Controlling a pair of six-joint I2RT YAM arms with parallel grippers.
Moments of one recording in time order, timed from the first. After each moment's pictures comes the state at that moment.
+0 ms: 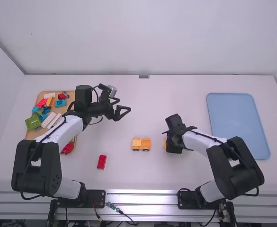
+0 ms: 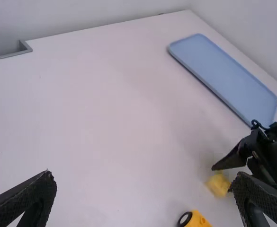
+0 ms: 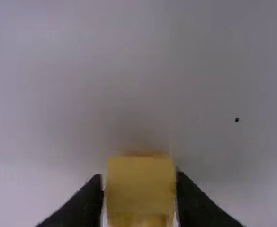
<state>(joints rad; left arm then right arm) -0.04 1.54 0.87 0.03 0.86 0.11 0.43 1.61 0.67 -0.38 -0.04 2.04</state>
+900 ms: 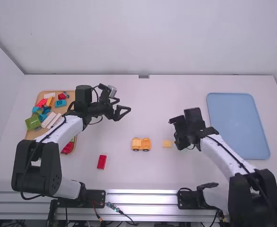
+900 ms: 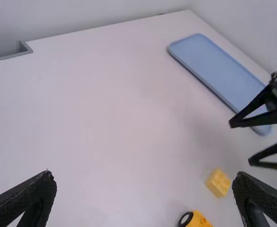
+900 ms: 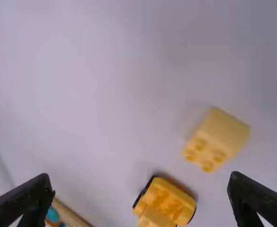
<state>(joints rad) -0.04 1.54 0.87 0.03 0.86 0.11 0.24 1.30 0.66 -0.39 -0.27 1.34</state>
